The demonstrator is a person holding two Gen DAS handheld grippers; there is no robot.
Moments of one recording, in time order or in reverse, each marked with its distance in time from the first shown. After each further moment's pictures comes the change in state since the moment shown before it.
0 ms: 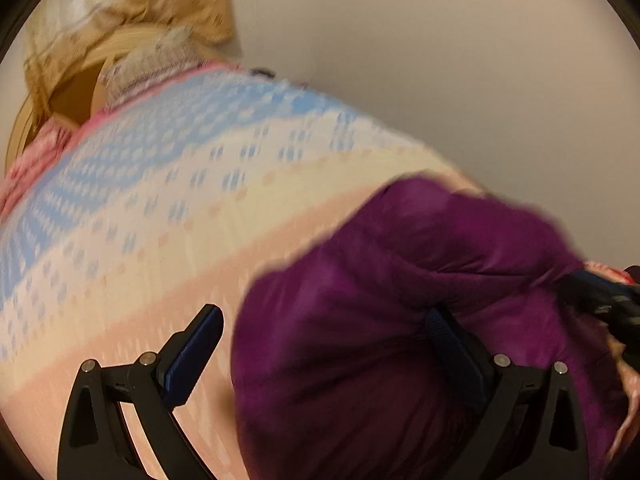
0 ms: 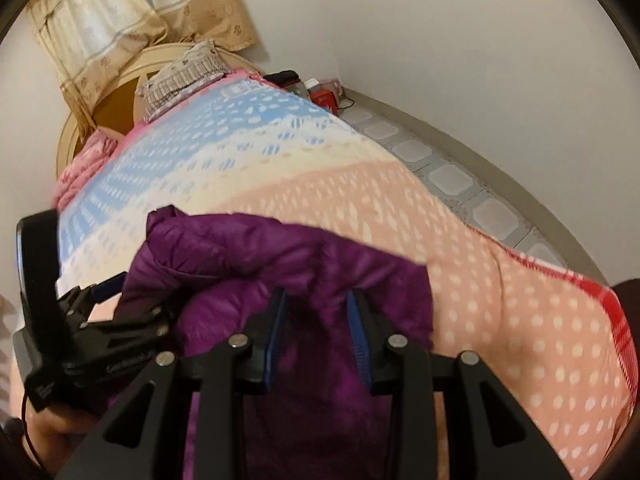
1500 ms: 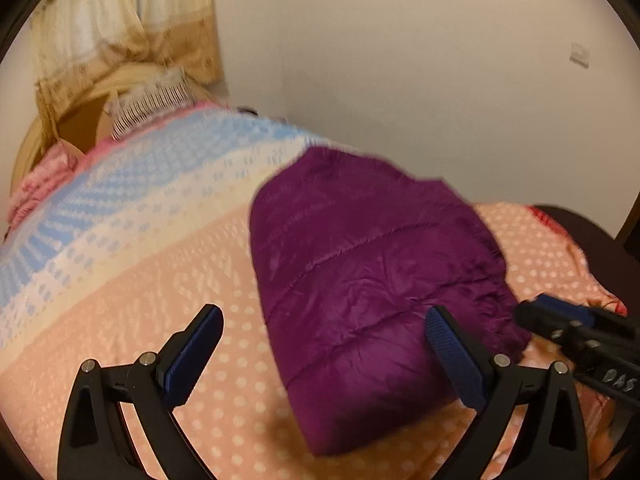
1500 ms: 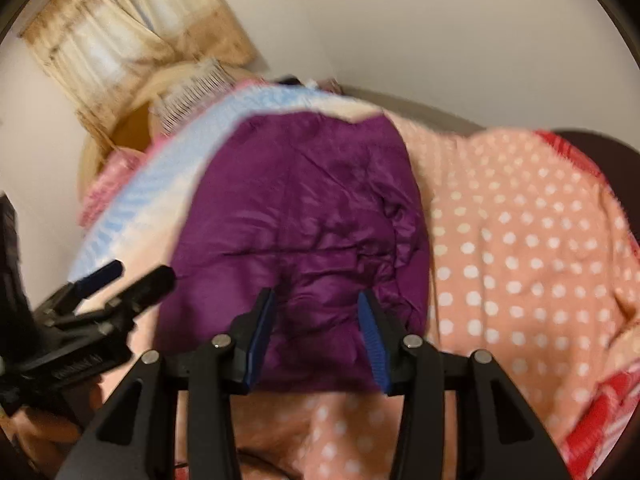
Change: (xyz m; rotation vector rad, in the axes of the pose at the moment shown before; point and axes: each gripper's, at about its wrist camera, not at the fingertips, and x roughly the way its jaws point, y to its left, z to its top) left arm -0.190 -0.017 -0.137 0.037 -0.141 -0.067; right arm -0.135 0.010 -0.146 0.091 -0.072 0.079
